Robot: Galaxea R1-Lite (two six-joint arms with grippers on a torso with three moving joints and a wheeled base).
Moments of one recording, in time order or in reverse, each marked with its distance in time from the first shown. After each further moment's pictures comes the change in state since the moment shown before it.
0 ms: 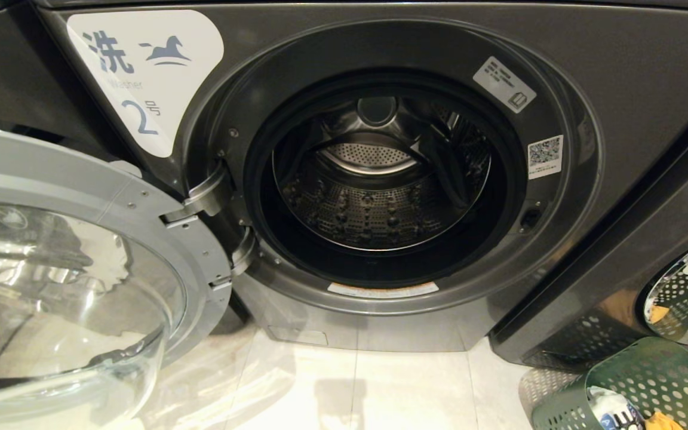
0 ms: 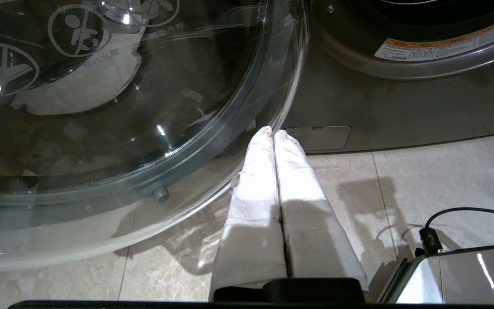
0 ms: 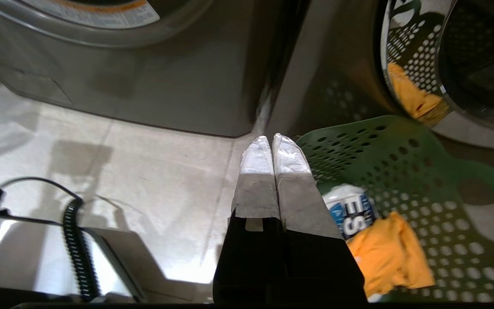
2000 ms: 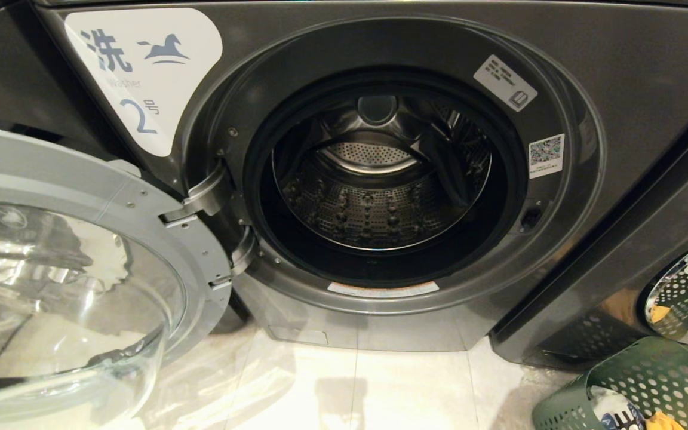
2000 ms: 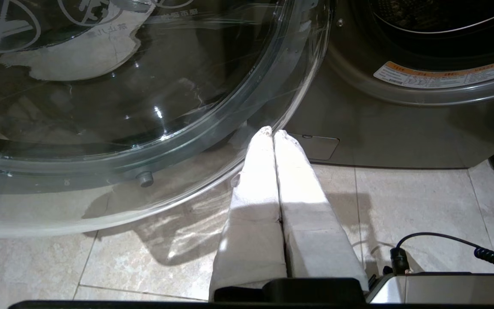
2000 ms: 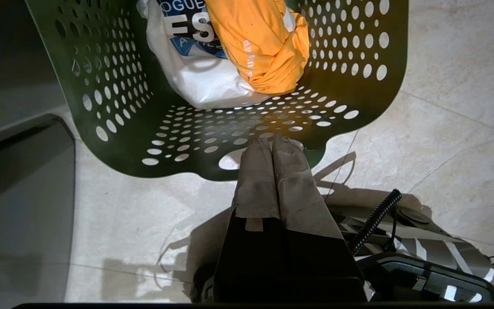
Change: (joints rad) left arm 0.000 0.000 0.000 -0.003 0.044 -0.158; right arm -0.795 1.437 -0.585 0.107 -0.096 0.736
